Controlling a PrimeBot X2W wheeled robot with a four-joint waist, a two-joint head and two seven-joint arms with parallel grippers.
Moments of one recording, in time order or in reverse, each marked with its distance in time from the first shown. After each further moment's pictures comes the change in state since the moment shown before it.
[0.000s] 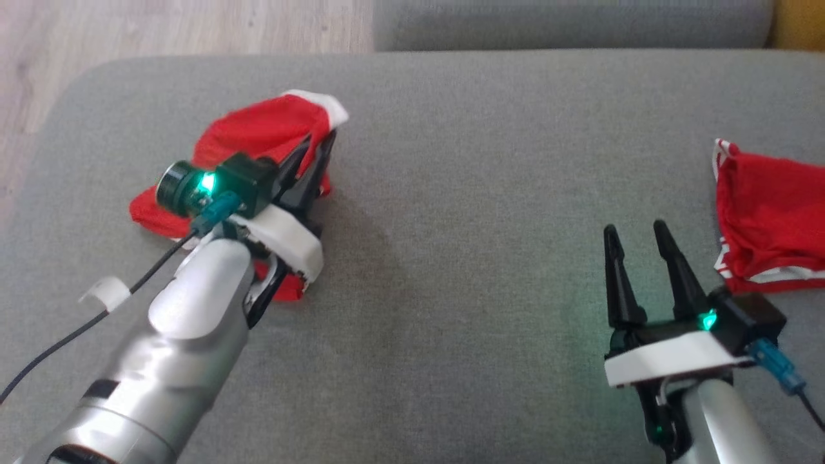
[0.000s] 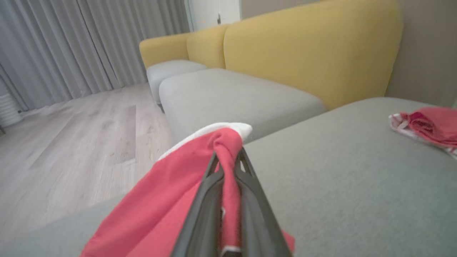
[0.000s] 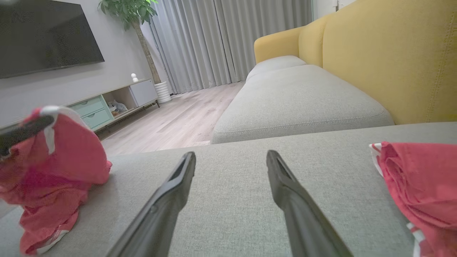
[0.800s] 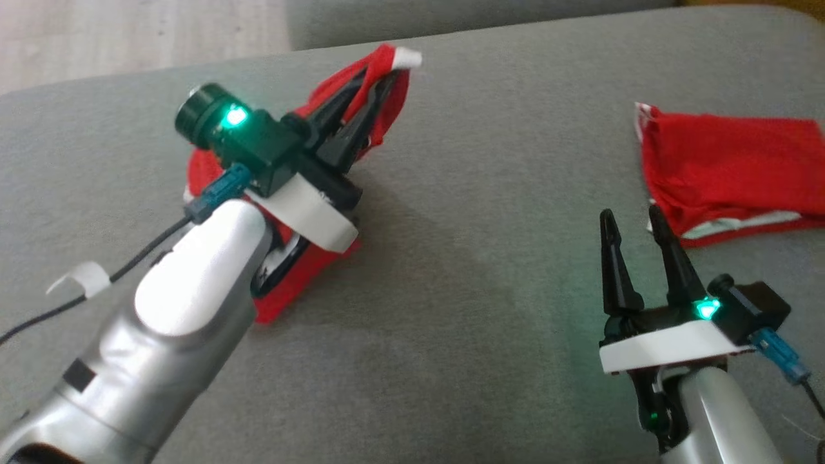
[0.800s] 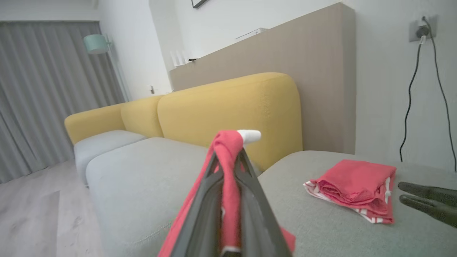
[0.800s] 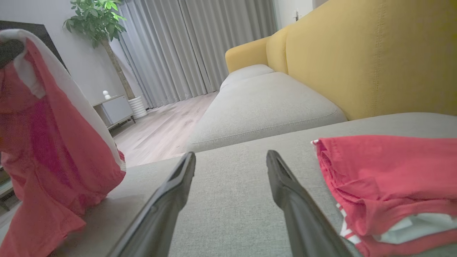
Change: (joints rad) left arm -0.013 0.080 -0.017 -0.432 0.019 0.010 0.082; right arm -0.018 0.000 0.025 -0.023 0.056 0.000 0.000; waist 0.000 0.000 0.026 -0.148
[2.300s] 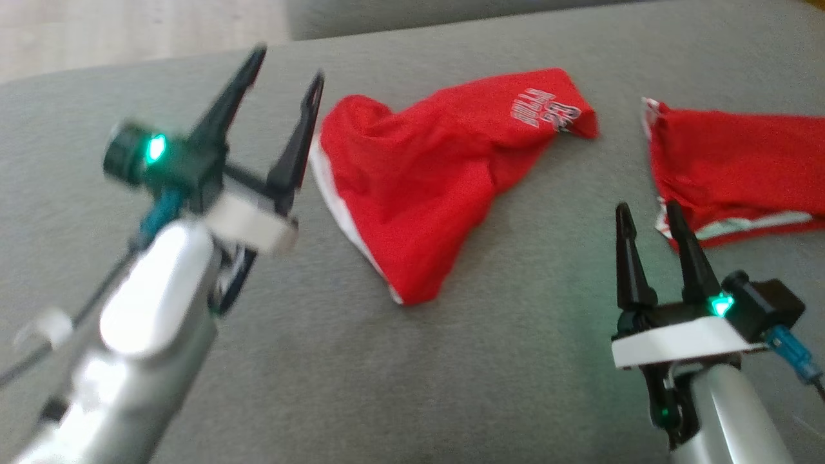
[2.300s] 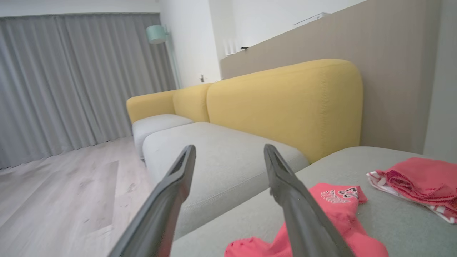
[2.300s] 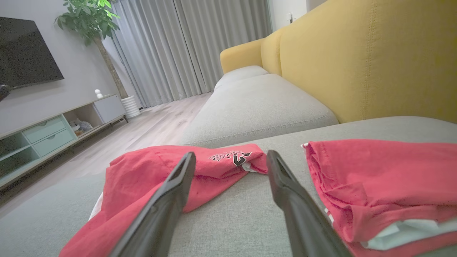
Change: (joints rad) left arm 0.096 0.017 0.152 0.097 0.045 0.071 -0.107; right arm -0.010 0.000 -0.038 -0.002 -0.020 0.000 0.000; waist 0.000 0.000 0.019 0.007
